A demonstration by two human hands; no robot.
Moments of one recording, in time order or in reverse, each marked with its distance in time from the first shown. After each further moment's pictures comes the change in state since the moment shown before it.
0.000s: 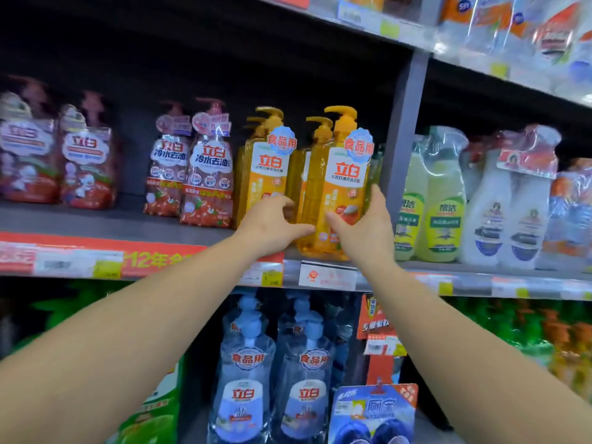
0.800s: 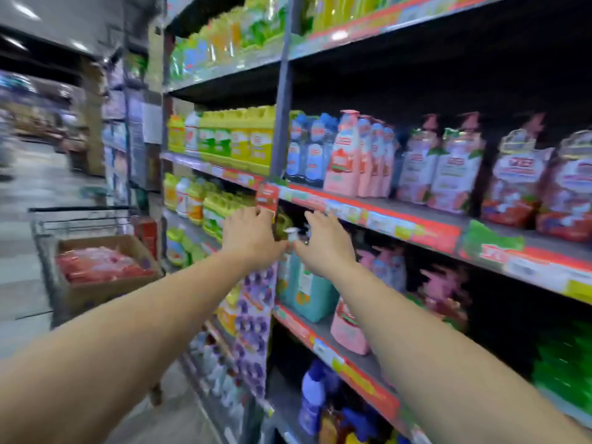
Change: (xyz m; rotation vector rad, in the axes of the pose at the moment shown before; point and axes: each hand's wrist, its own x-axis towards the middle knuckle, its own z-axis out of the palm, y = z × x) left_hand -0.381 -0.299 -0.508 1.088 0.420 -0.837; right_hand -0.390 -0.478 0.356 0.245 -0.880 -0.860
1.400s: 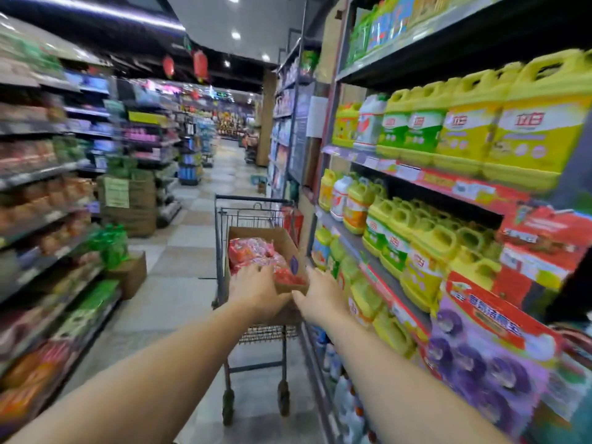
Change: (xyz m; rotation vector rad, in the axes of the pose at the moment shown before) left_hand 0.069 -0.411 0.128 0.170 -0.172 -0.590; right_hand 0.199 -0.249 0.371 0.304 -0.378 -0.227
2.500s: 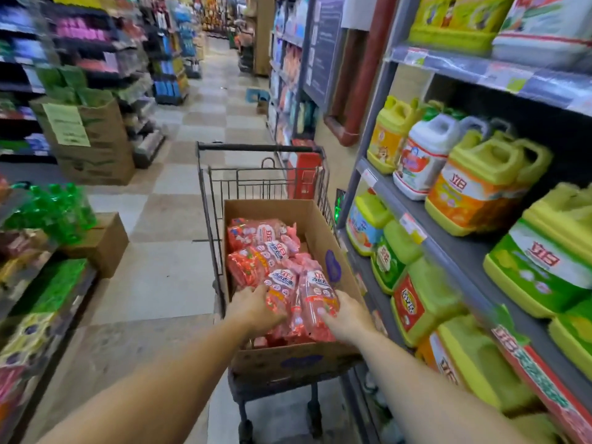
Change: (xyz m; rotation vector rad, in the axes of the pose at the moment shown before) left_hand 0.439 -0.177 0.223 -0.192 -0.490 -0.217; right_hand 0.424 0.063 0.261 0.125 -0.444 0.380
